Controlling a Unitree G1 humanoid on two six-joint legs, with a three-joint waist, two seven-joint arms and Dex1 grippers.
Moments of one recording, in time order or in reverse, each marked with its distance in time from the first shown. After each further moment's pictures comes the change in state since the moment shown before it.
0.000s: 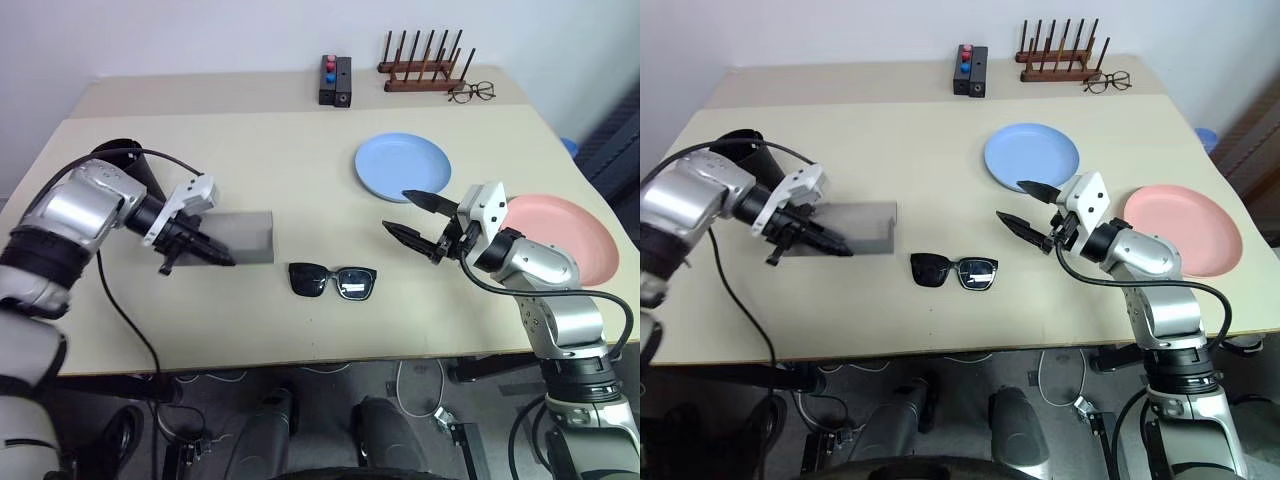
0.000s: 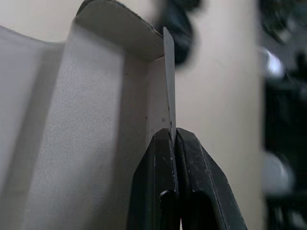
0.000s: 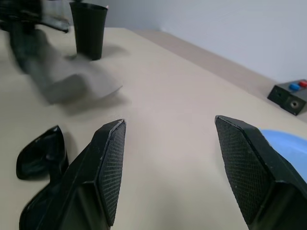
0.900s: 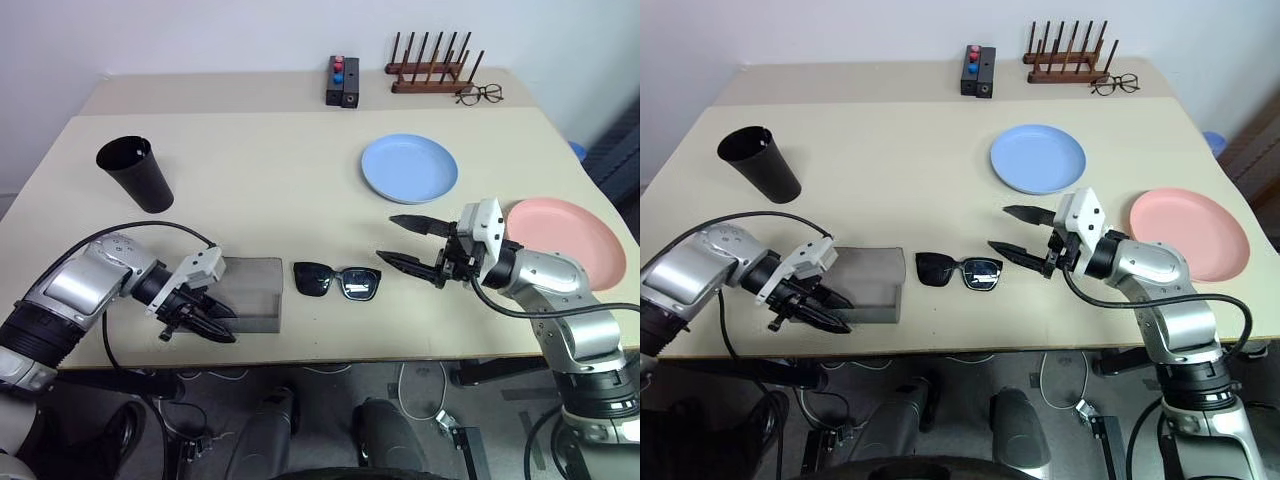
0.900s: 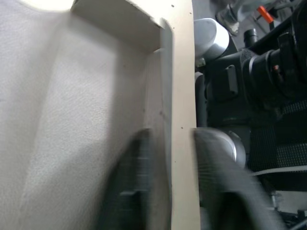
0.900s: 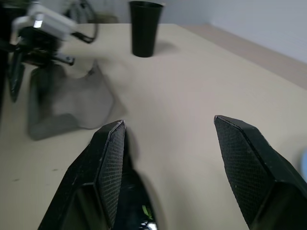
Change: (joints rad) left arm 0.390 -0.028 0.205 -0.270 0.054 0.037 0.017; right arm 0.068 -0.075 0.006 -0.129 0.101 0.099 0.147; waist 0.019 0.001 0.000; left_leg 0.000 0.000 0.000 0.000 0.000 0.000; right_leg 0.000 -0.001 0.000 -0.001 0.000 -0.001
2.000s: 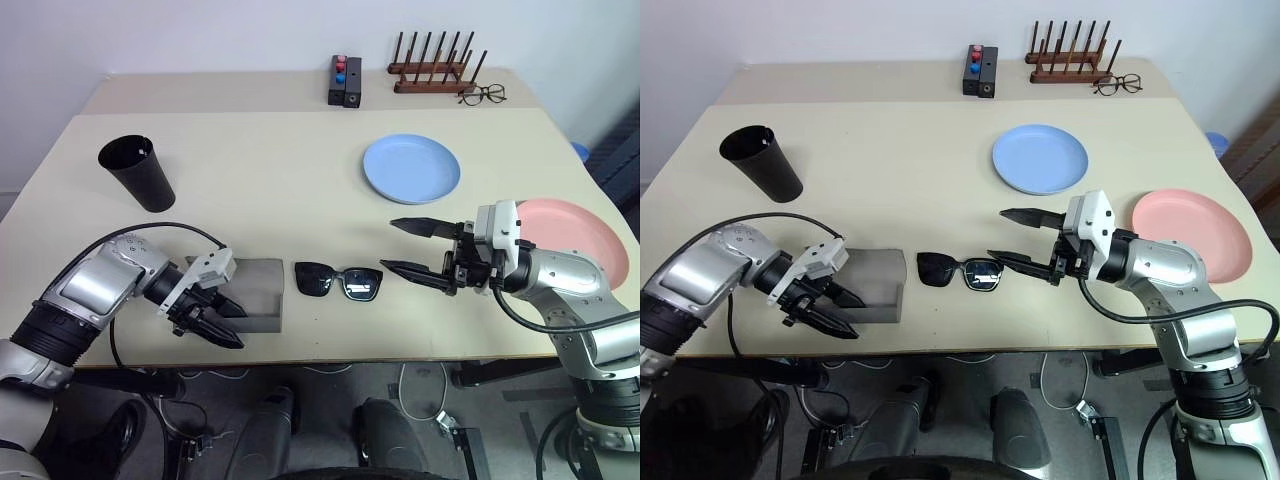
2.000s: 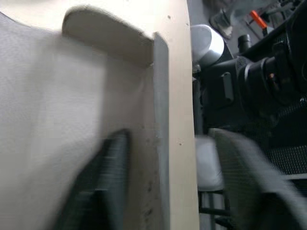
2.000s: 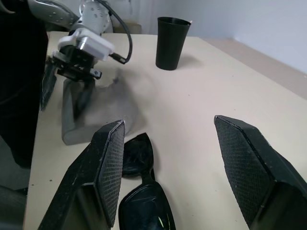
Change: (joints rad) left arm 0.000 -0.061 0.001 -0.016 0.067 0.044 -0.016; right arm 0.019 -0.041 -0.032 -0.067 0.054 0.010 0.040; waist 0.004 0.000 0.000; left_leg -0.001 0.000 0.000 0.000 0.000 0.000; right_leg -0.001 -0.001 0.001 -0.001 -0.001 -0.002
